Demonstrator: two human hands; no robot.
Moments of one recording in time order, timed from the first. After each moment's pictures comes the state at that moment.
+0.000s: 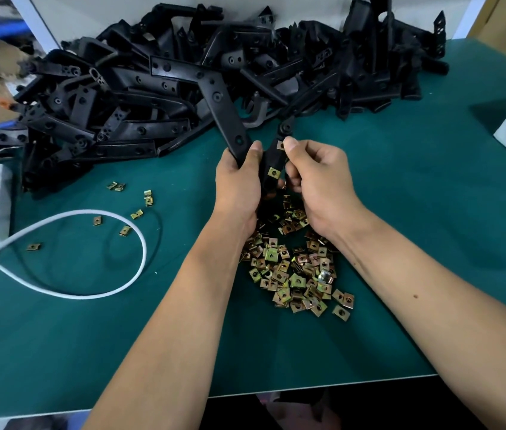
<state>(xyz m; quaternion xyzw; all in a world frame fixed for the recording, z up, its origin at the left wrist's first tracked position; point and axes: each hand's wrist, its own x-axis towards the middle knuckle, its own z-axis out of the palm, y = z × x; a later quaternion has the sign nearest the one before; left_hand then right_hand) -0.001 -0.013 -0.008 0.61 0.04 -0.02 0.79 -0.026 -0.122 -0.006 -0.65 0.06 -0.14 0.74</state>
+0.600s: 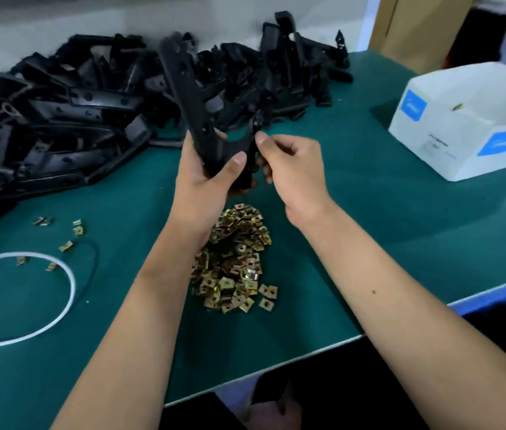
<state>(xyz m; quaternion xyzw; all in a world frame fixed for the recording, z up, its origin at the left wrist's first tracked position) -0.028 -0.053 0.012 0.67 -0.20 0.00 0.72 -0.059 -0.185 0.022 -0.68 0.12 -0.25 0.68</state>
